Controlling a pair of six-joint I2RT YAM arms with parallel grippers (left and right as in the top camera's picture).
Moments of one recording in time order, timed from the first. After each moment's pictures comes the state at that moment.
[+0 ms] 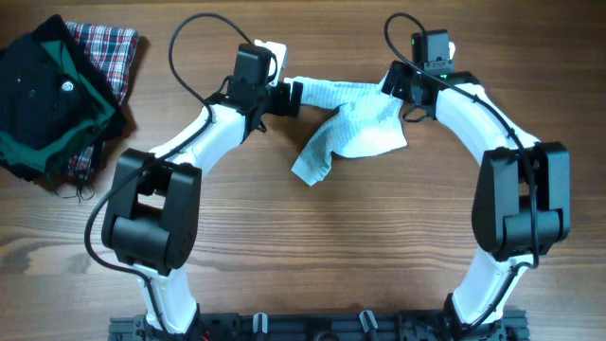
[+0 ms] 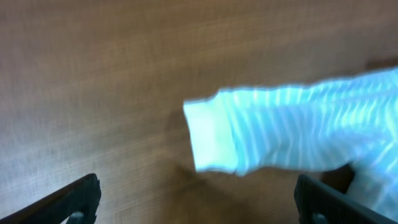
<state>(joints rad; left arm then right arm) -0.33 1.99 1.29 -0.14 0.06 -0.09 0.13 2.00 1.39 -0.42 0.17 0.43</state>
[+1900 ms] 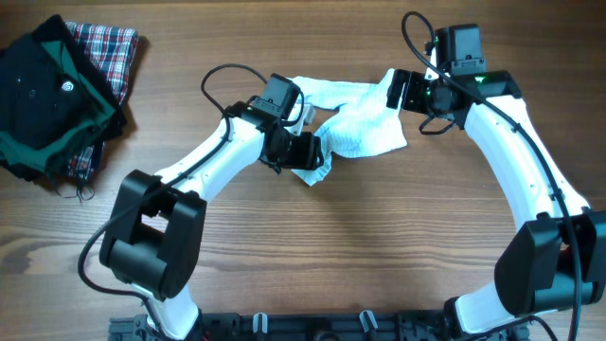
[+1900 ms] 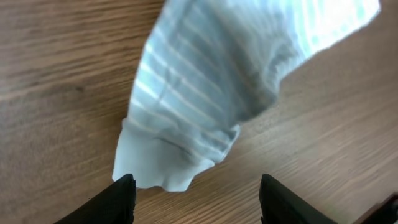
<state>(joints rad) -0.47 1.89 1.27 -0.66 0.38 -0.35 0.13 1.71 1.38 -0.74 -0.05 0.31</state>
